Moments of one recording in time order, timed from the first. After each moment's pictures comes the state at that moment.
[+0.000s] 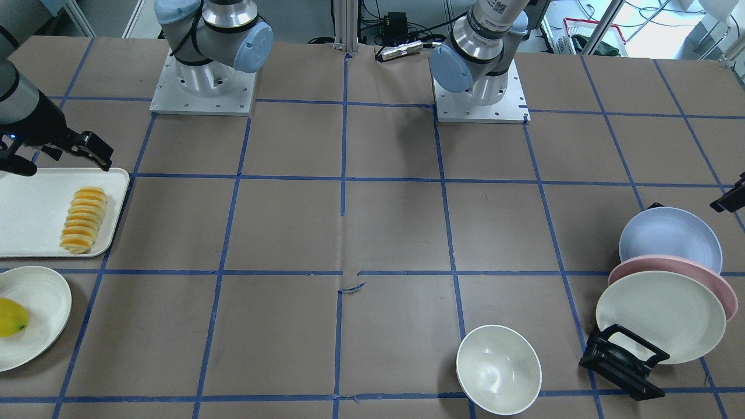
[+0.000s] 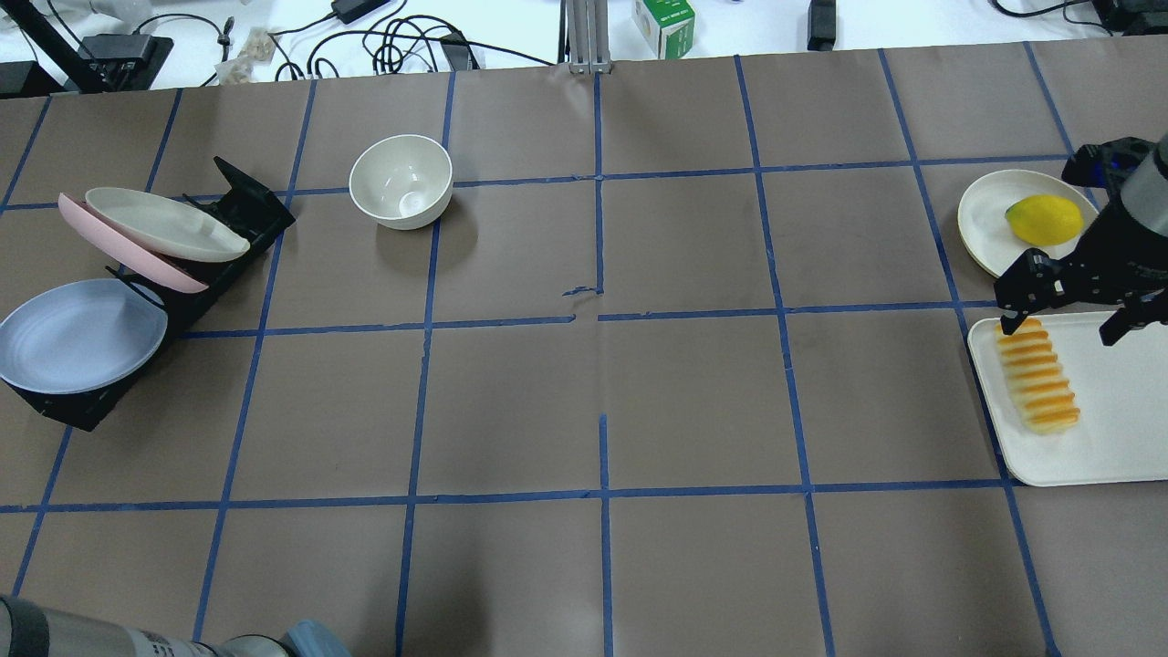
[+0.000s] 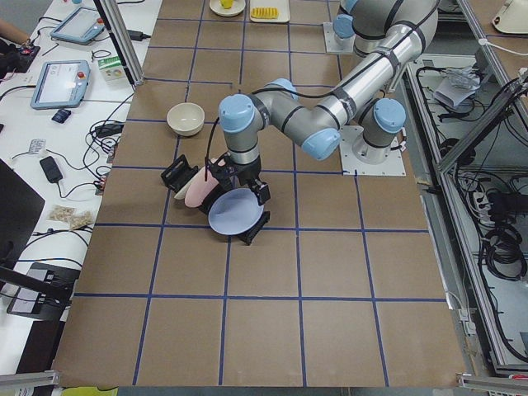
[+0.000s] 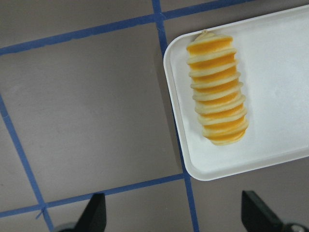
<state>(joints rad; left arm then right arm) -0.80 -1.86 -1.59 -1.27 1.78 0.11 1.09 -1.61 1.96 -1.81 -1.66 -0.28</state>
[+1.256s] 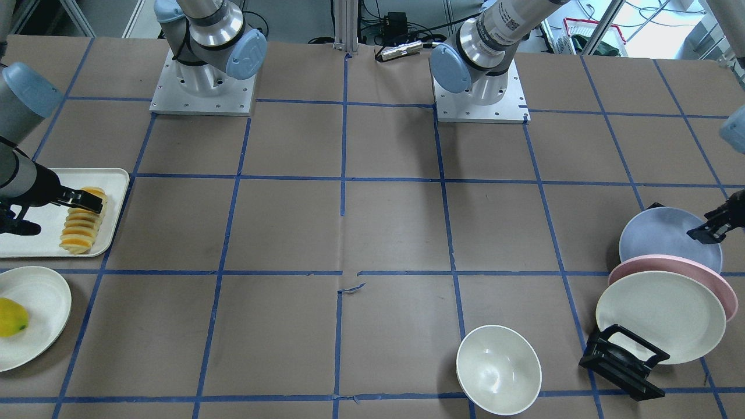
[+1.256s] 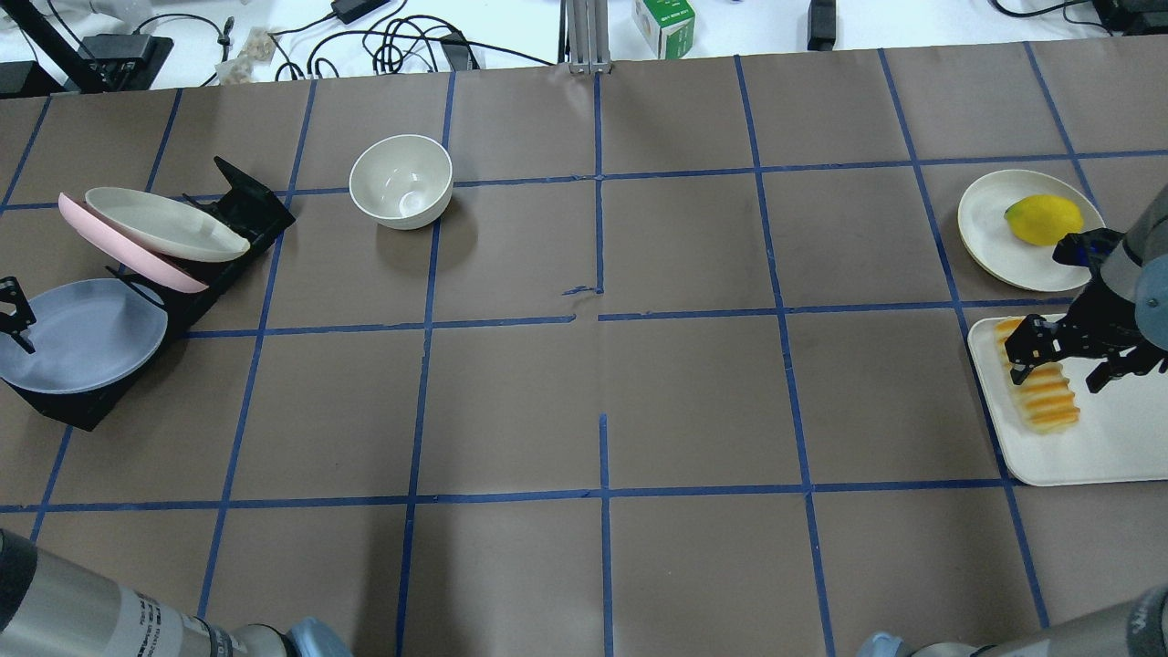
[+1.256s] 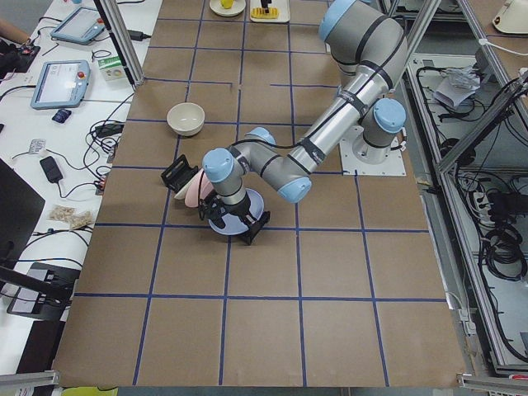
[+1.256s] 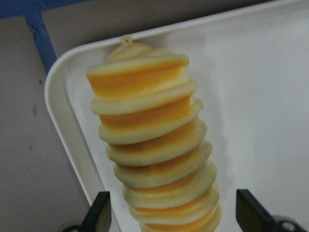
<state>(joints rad) -0.80 -2.03 -1.60 -1.16 1.82 0.07 0.97 -1.30 2.02 -2.08 -1.71 -0.40</state>
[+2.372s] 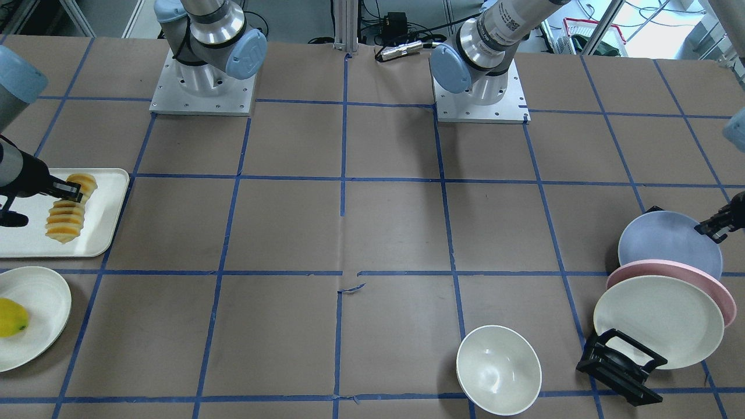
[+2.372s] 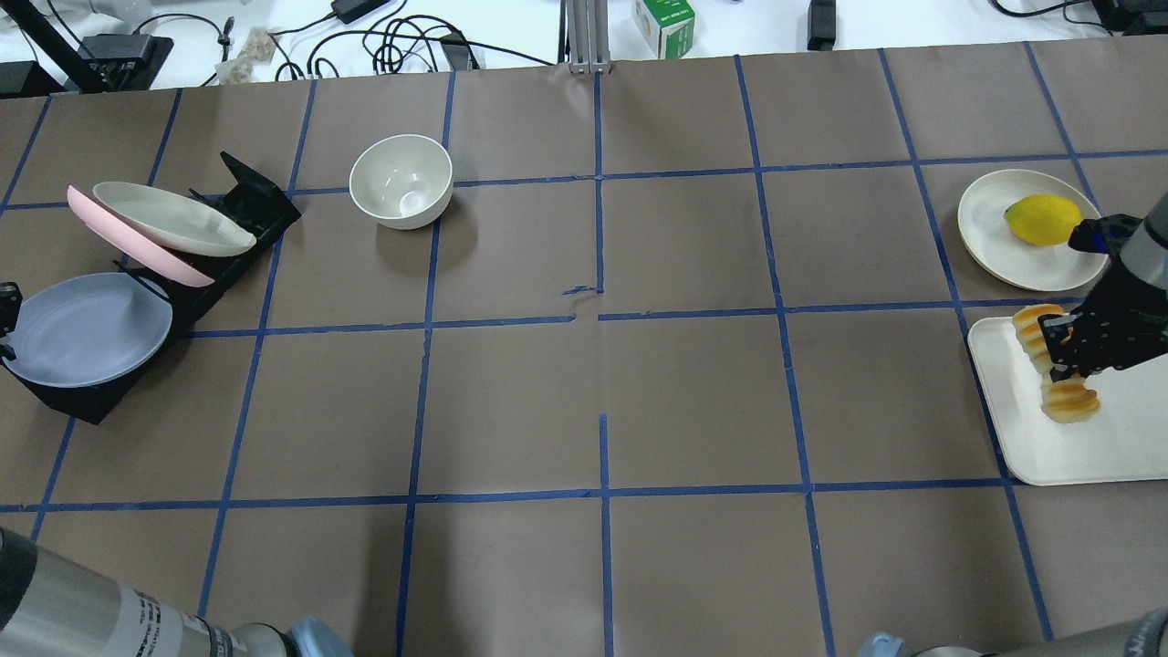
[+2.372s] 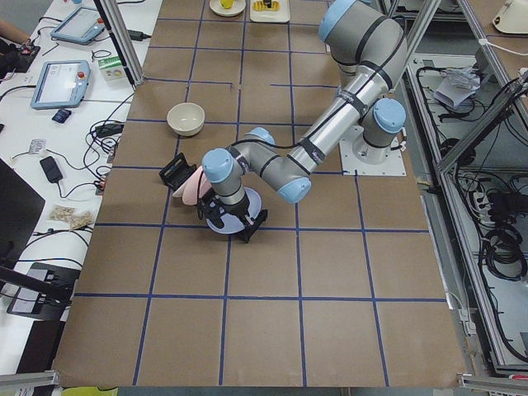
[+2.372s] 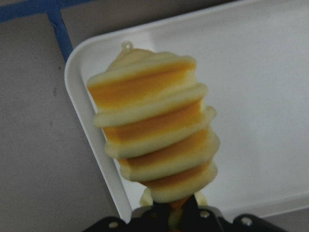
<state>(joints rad) -0.80 -2.03 -1.59 -1.17 1.80 0.08 0.98 -1.38 1.93 -1.90 -1.71 -0.38</state>
